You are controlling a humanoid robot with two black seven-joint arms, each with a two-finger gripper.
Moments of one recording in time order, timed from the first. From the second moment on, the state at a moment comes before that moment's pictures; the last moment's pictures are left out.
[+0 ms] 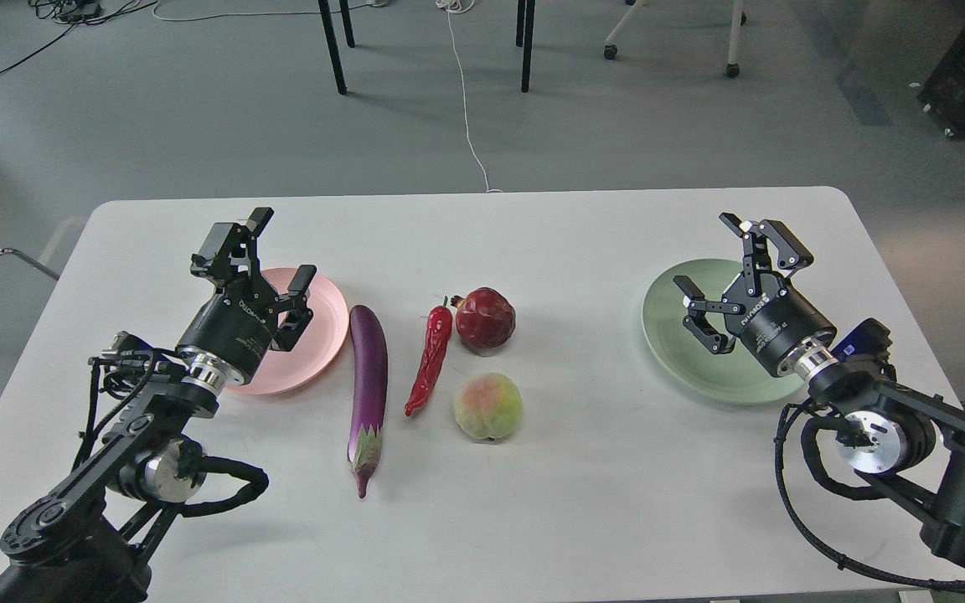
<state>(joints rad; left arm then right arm) -0.20 0.23 -1.12 -1.20 0.67 -0.12 -0.35 0.55 -0.53 0.42 1.05 -0.02 0.27 0.49</state>
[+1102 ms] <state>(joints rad) -0.21 0.24 -1.12 -1.22 0.66 -0.12 -0.40 1.49 -0.16 -0.65 0.80 -1.04 0.18 0.49</state>
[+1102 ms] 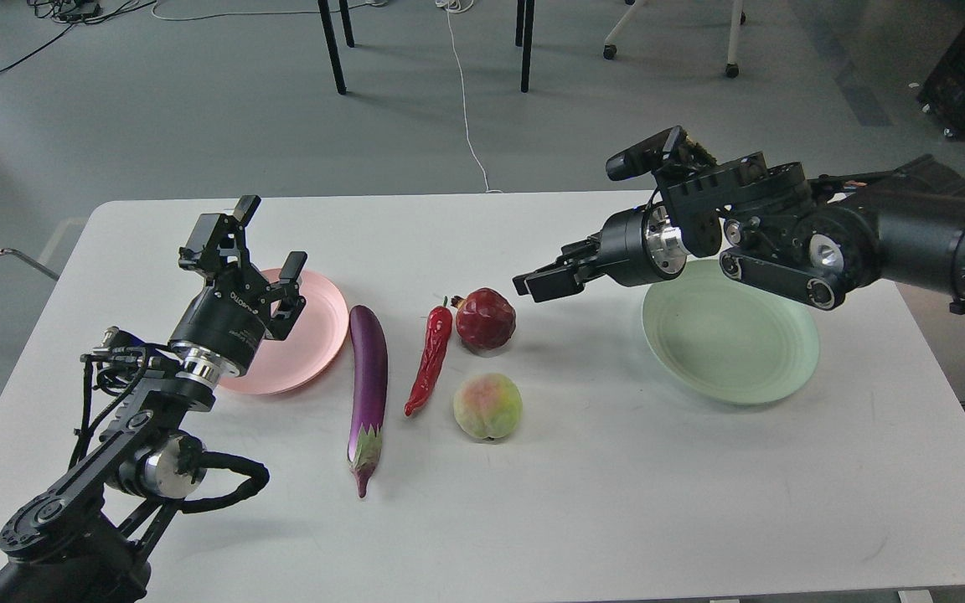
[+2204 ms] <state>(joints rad) -0.18 0.23 -1.12 -1.25 0.66 -0.12 -0.40 1.31 0.00 -0.69 0.61 -1.03 0.00 0.49</state>
